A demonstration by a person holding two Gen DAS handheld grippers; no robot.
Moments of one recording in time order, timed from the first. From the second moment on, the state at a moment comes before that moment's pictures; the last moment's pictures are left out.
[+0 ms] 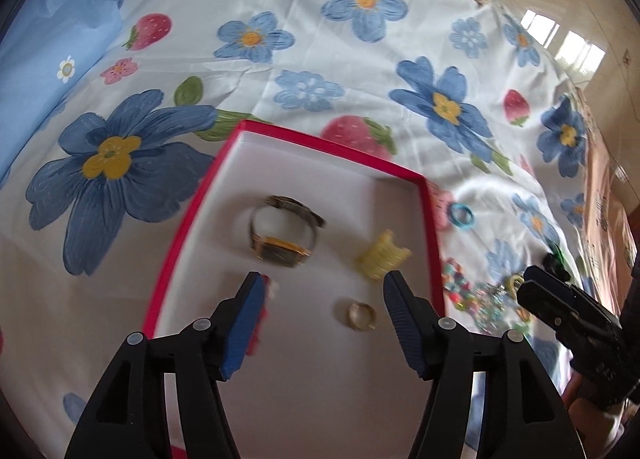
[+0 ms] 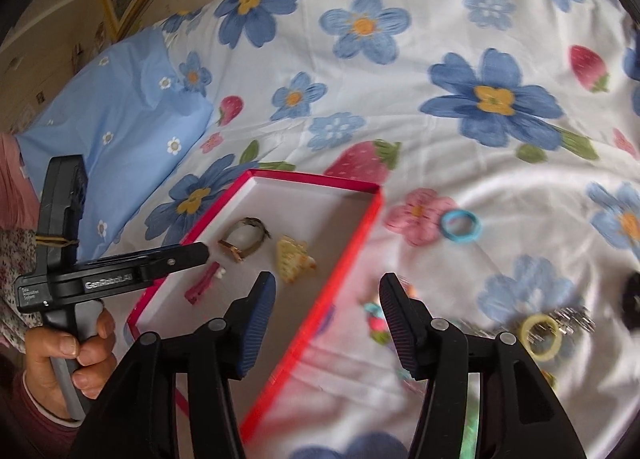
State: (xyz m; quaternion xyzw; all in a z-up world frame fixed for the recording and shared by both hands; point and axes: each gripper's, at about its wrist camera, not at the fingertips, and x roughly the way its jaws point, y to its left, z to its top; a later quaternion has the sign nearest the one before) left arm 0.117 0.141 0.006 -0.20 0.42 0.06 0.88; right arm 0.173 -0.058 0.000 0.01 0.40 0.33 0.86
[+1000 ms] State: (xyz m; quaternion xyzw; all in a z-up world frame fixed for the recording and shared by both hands) left arm 0.127 0.047 0.021 -0.13 0.44 -0.03 0.89; right arm 0.142 -0.207 -0.007 0.06 0.40 0.20 0.89
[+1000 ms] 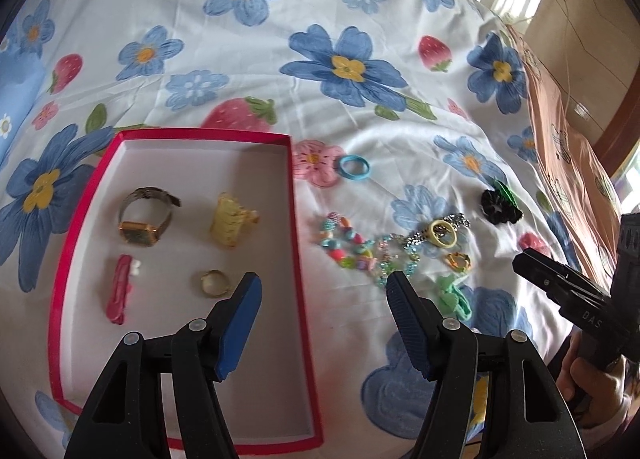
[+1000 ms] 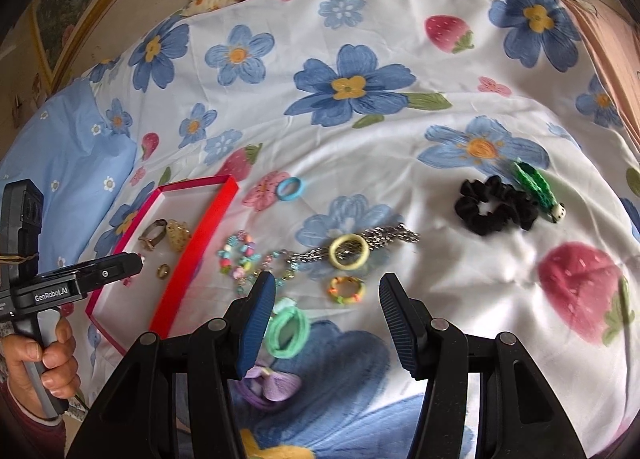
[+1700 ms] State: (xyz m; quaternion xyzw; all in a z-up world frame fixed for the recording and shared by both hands) left arm 0.187 -0.018 -0.019 -0.06 0.48 -0.12 0.87; right arm 0.183 -0.199 -0.037 0.04 0.44 0.21 0.87
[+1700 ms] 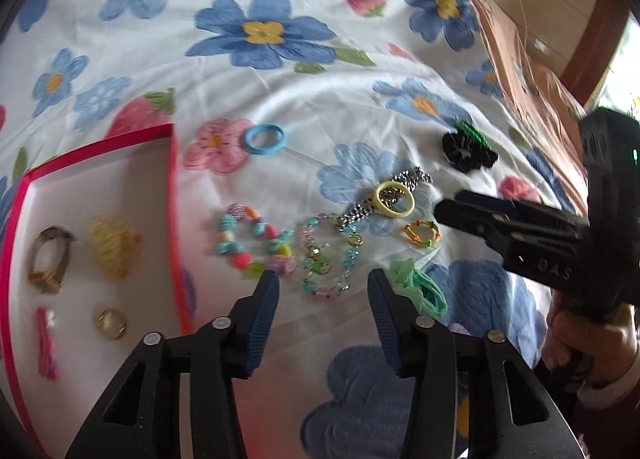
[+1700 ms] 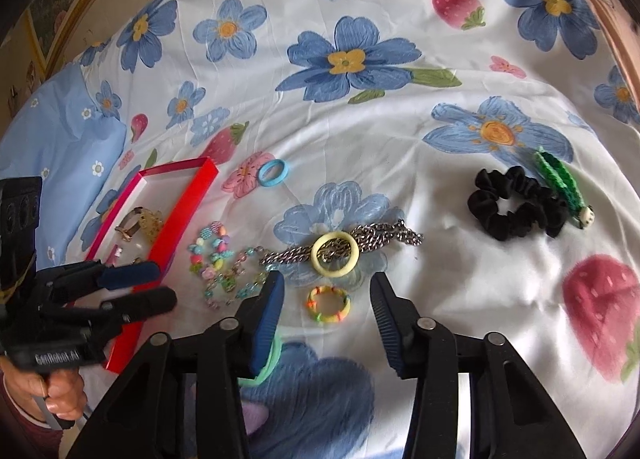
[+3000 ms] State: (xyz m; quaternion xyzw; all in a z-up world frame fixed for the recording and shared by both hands) left arm 0.155 0.009 0.021 -0.10 0.42 -0.16 0.89; right arm 0.182 -0.180 -0.020 0.04 0.42 0.23 0.87
